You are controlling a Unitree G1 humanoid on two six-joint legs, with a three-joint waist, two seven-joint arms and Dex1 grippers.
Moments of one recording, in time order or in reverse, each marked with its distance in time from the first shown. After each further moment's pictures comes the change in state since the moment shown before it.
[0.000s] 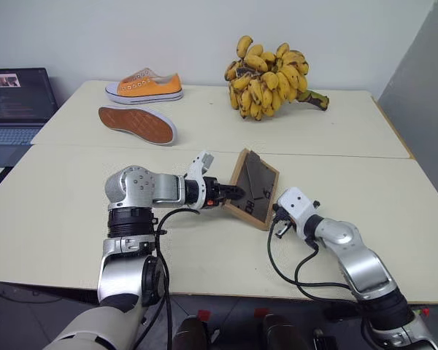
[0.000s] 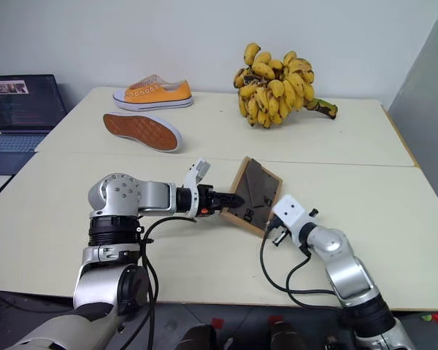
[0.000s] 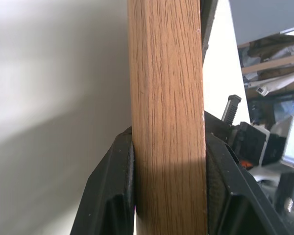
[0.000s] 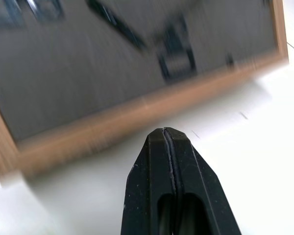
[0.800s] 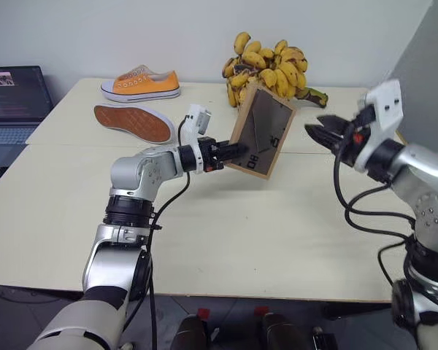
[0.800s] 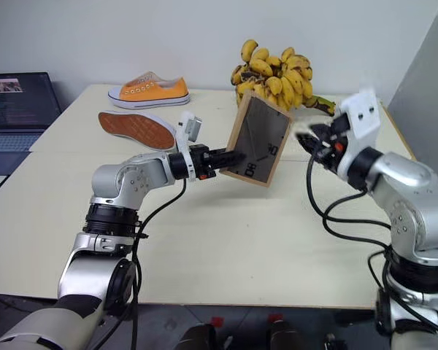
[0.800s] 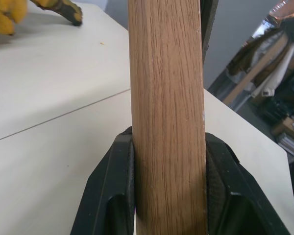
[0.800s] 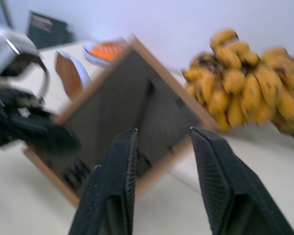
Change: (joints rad) left arm -0.080 0.080 -0.216 0.051 0.184 -0.618 -0.439; right arm -0.479 -0.035 -0.431 -0.262 0.522 0.493 -0.018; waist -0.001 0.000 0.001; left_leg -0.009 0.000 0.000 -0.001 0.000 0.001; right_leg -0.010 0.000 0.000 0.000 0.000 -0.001
